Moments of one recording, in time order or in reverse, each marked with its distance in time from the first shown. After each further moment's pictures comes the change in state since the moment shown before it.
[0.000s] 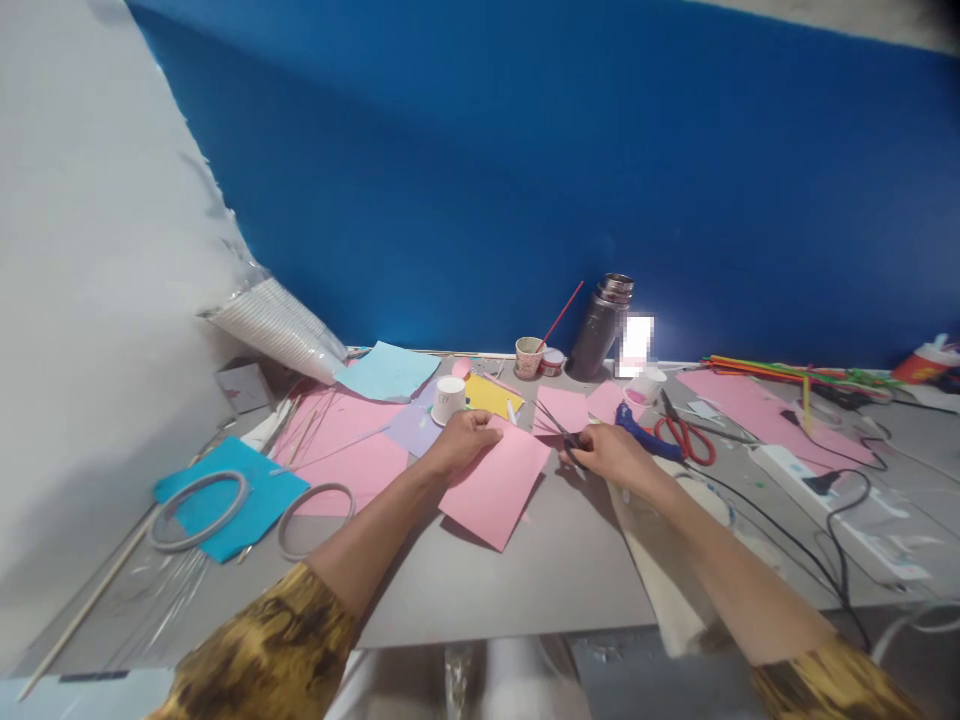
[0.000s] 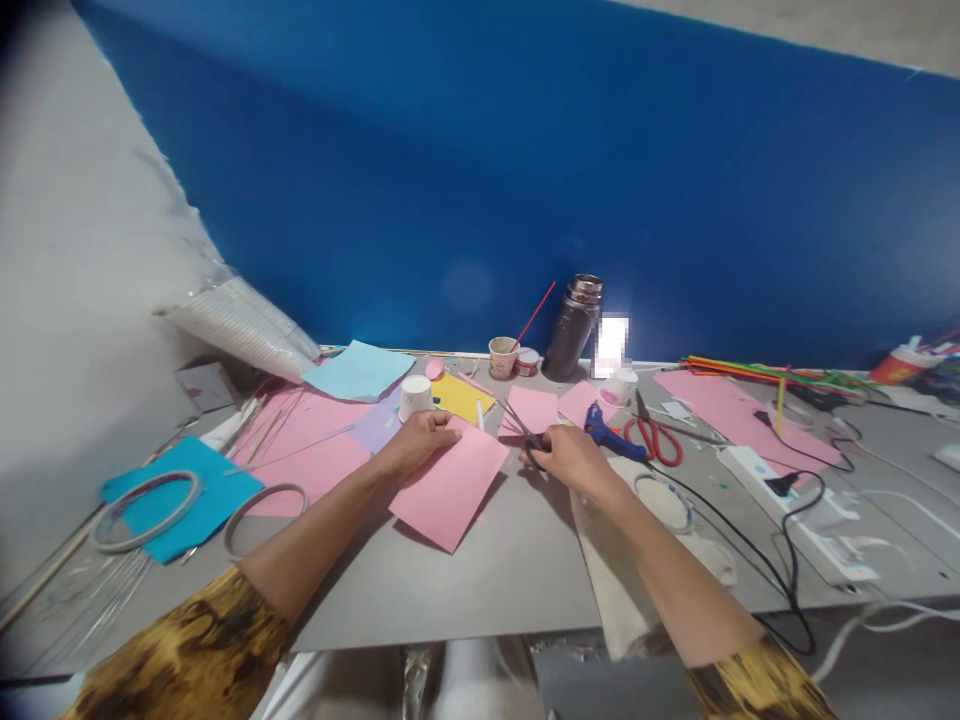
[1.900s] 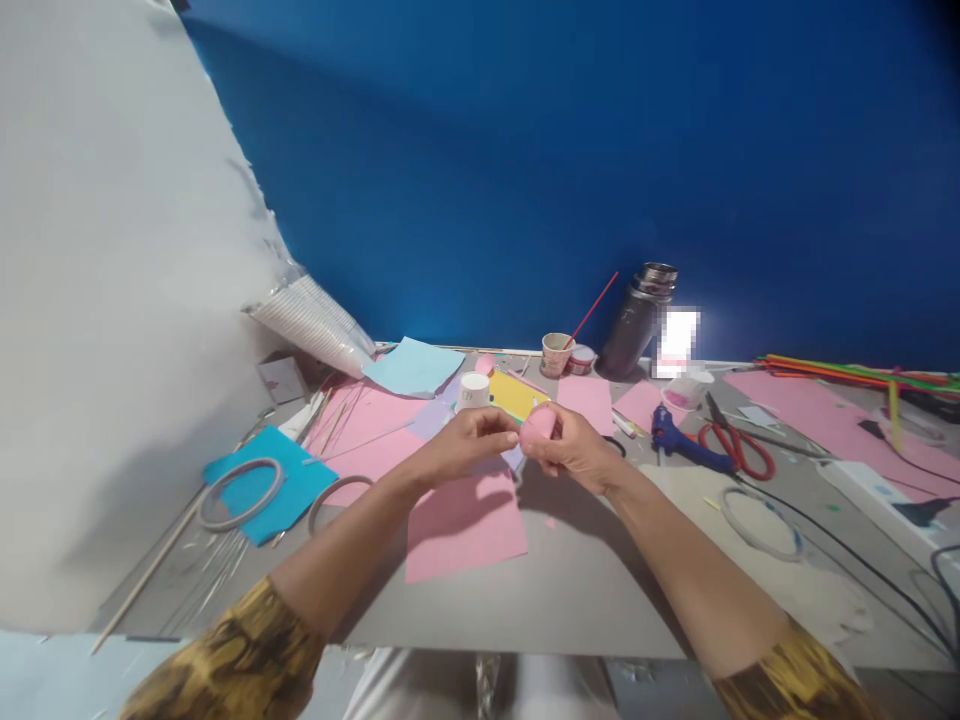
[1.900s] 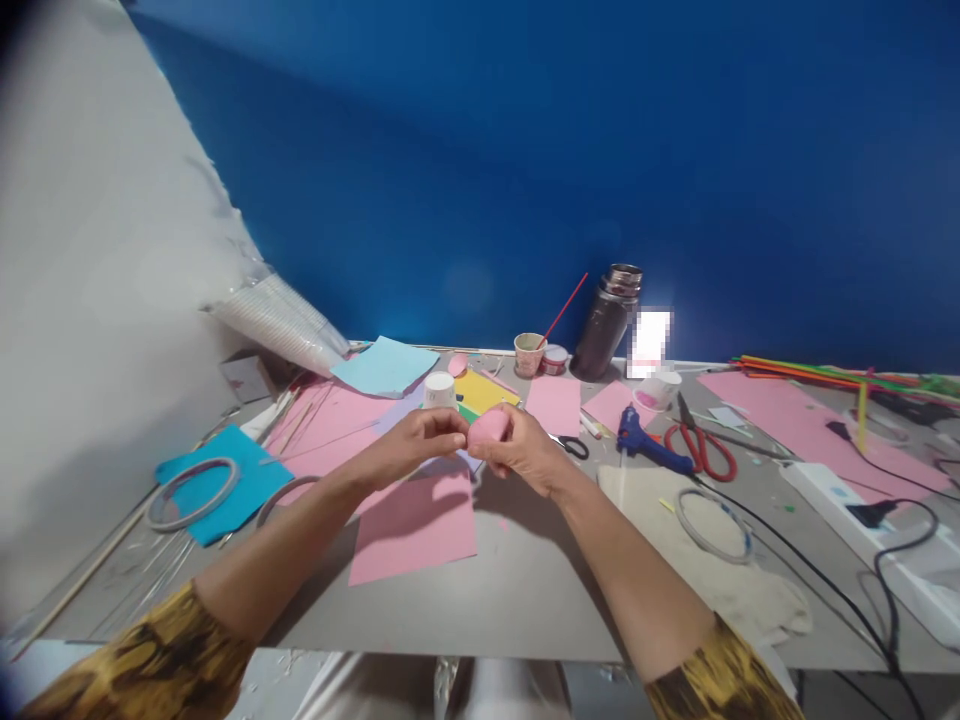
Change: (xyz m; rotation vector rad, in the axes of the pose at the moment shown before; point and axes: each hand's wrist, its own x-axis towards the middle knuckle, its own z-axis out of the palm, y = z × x) left_hand -0.031 0.032 -0.028 0.316 -0.184 0.131; right_hand 0.013 -0.081 0.026 1.310 -0.246 -0.302
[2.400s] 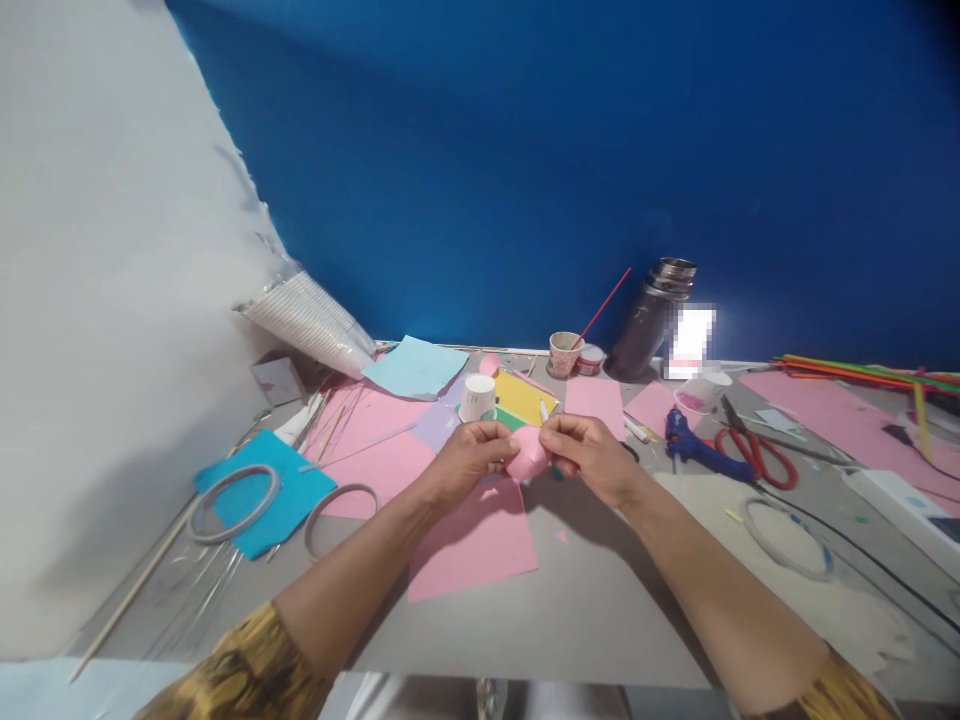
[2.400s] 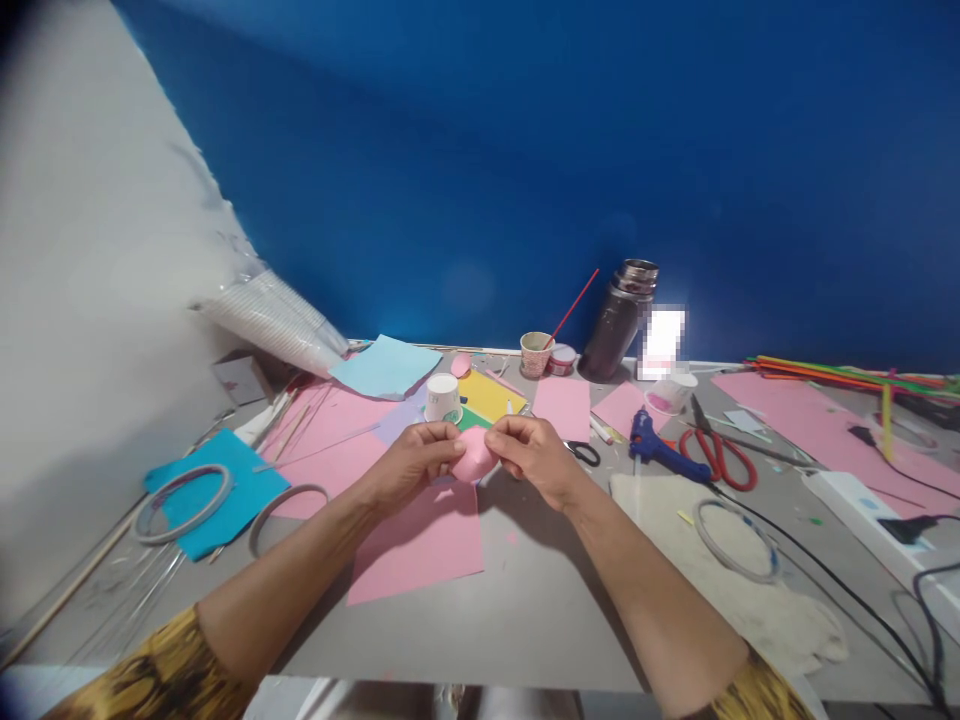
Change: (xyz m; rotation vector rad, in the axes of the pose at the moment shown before) left_hand -0.001 -0.015 0.015 -0.596 0.139 -0.164; right_hand -0.001 -0.003 -0.001 0.004 0.052 -0.010
